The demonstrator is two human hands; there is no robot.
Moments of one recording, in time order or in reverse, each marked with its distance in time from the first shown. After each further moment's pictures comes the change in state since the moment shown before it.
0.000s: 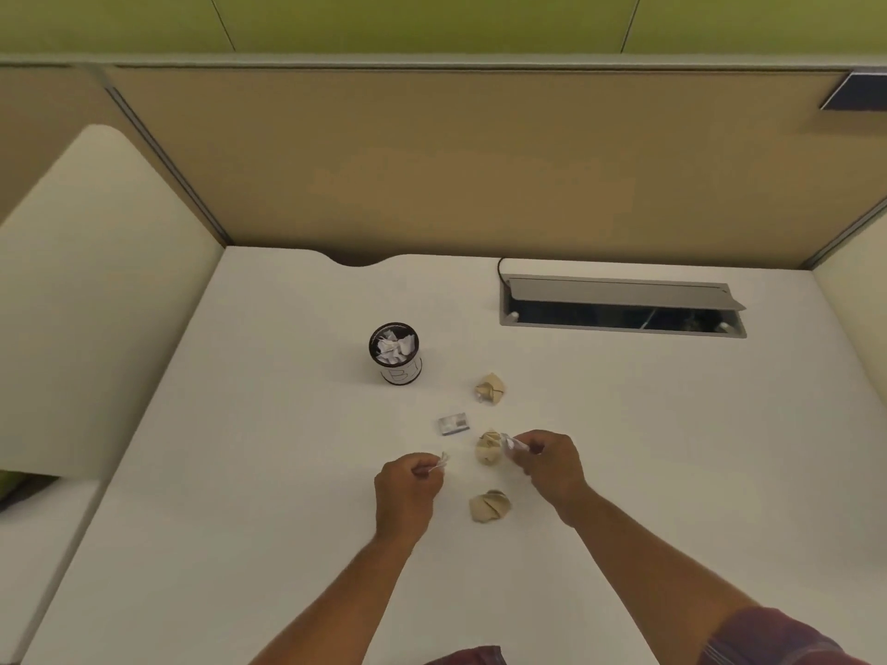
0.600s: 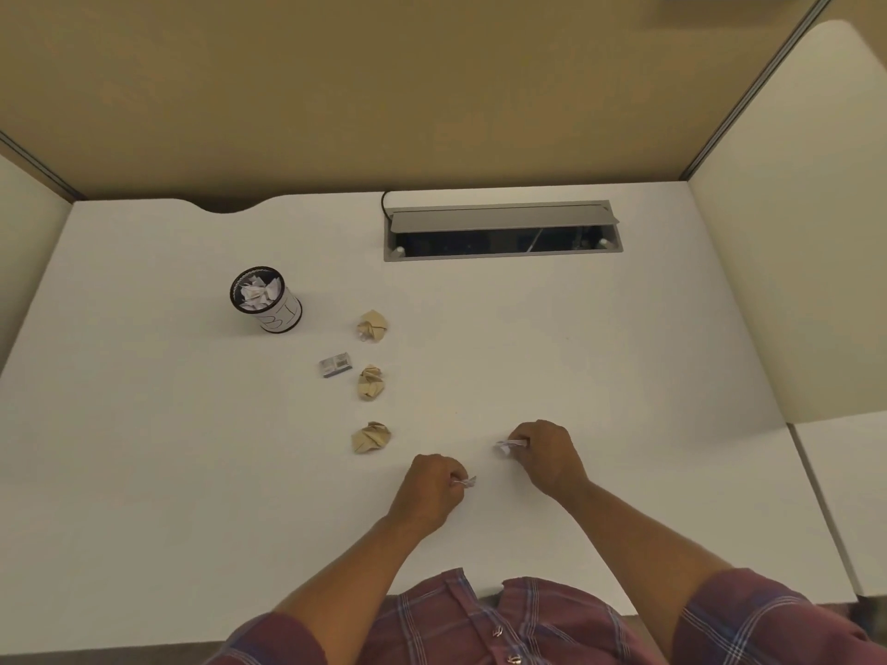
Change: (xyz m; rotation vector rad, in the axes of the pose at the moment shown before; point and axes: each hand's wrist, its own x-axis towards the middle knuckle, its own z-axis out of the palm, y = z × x) left_hand -0.102 -0.010 0.177 0.574 -0.561 0.295; right_hand -0.044 0.131 -0.157 -0.576 0.010 -0.033
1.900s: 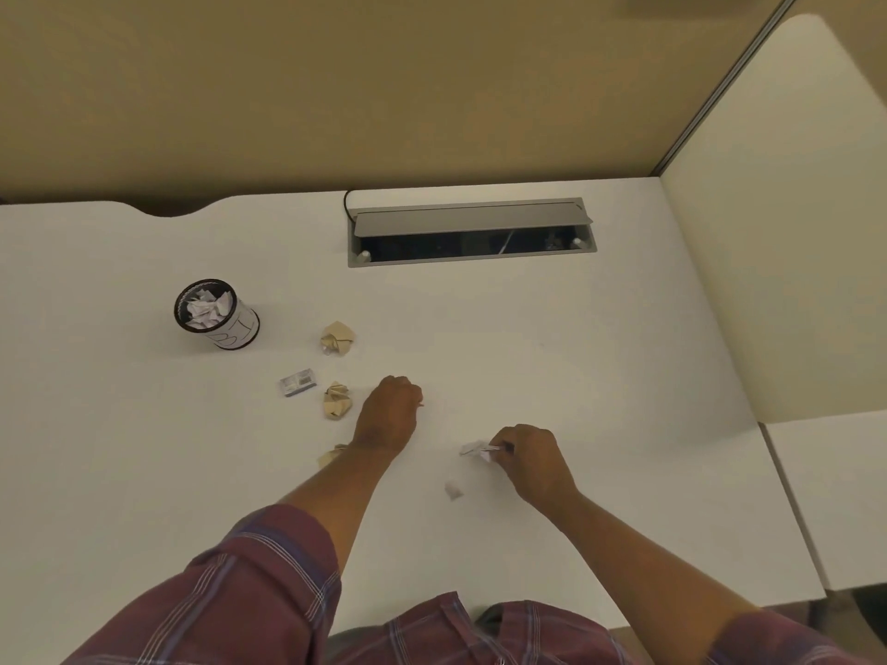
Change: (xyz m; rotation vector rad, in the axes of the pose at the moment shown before) left_hand 0.109 0.013 -0.068 0.344 0.159 0.116; right_hand 0.005 -0.003 -0.020 -0.049 0.041 -0.068
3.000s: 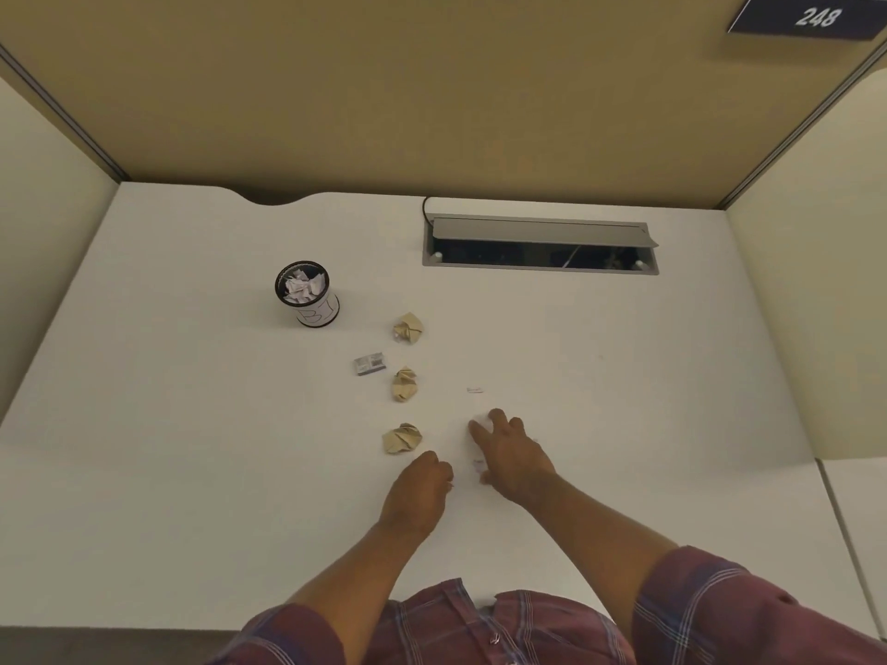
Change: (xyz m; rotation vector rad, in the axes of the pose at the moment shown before) left_hand -0.132 -0.038 0.044 -0.140 -0.097 -0.089; right_hand 0.006 -0.082 0.065 -0.653 -0.253 -0.251
